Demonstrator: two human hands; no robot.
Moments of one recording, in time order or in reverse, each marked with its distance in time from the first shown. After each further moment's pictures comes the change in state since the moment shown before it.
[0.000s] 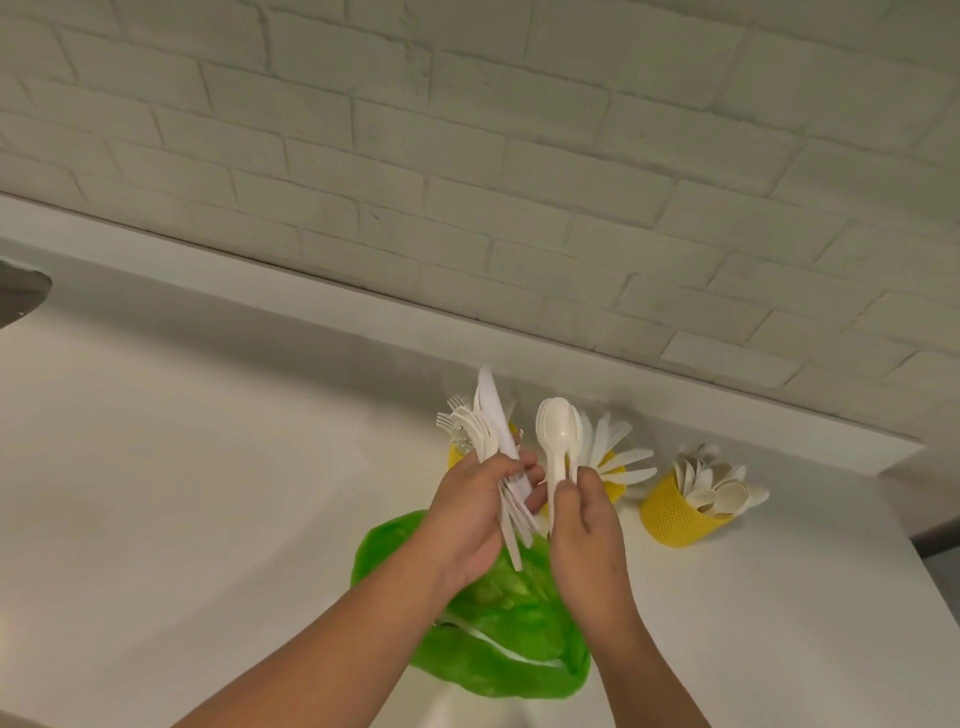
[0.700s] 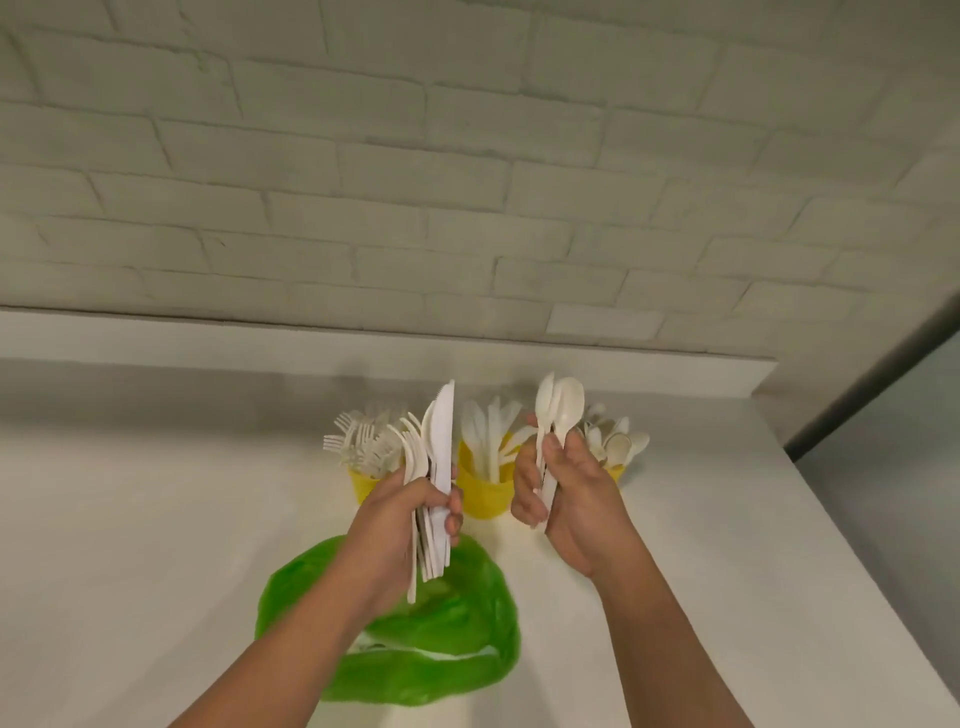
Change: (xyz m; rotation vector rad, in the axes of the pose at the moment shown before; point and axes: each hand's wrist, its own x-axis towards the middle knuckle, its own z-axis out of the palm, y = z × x) left_hand -0.004 -0.019 0.018 0.350 -0.112 -0.021; right_hand 0.035 0.021 -0.091 0.838 -0.215 0.128
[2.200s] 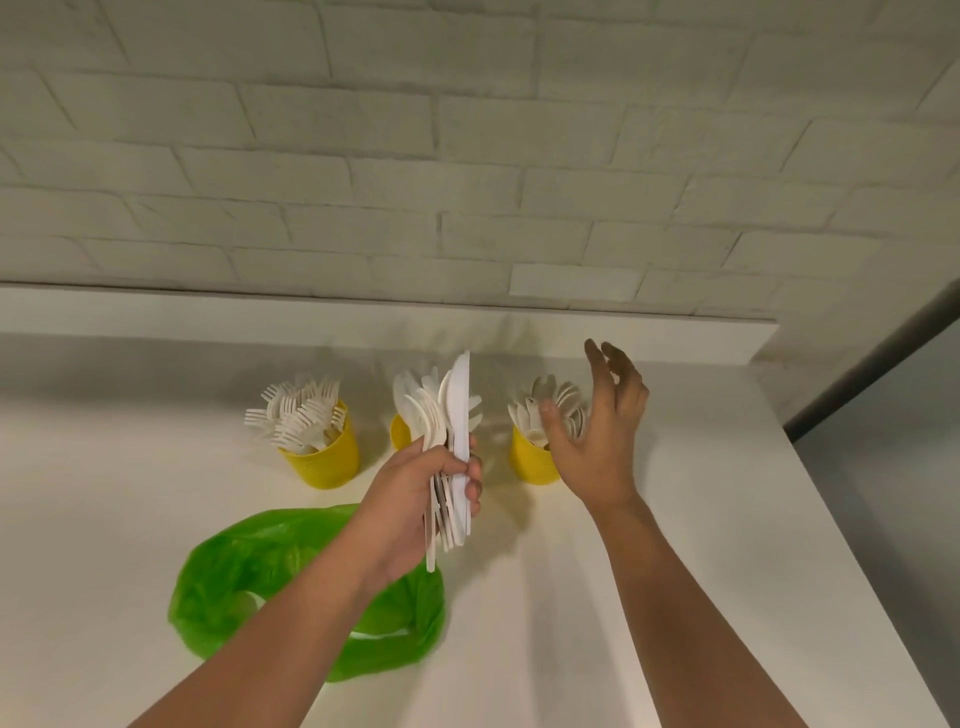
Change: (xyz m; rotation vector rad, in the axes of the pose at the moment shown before) left_hand 0.043 -0.051 0.086 -0.033 -0.034 -0.101; right_hand 0.051 -0.024 -0.145 -1.304 0.458 -0.649
